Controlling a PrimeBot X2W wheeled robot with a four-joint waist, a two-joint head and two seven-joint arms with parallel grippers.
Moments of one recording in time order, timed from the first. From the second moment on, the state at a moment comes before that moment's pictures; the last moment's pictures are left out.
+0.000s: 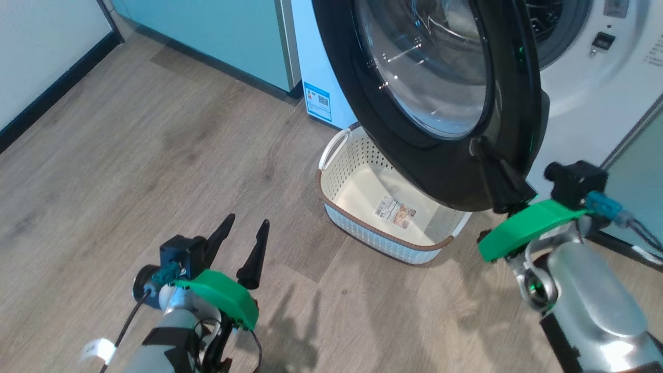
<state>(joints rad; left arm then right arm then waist) -0.23 0.13 -0.21 0.41 -0.33 -0.13 -0.25 -0.50 -0.06 0.40 0.49 0.38 0.13 -0.26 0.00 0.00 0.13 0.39</state>
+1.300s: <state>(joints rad) -0.34 0.09 -0.20 0.36 -0.33 -0.13 -0.25 -1.00 -0.07 0.09 0.84 0.29 0.13 -0.26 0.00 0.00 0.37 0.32</state>
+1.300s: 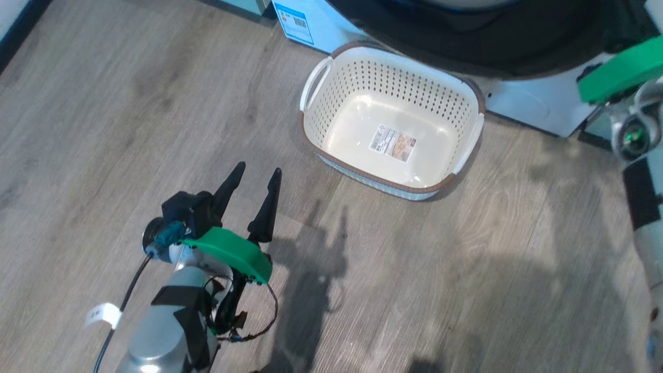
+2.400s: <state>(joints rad) -0.40 0.06 -0.16 0.39 -0.32 -0.13 -0.26 -1.10 -0.09 0.10 0.86 0.27 0.13 -0.26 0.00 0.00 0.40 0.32</state>
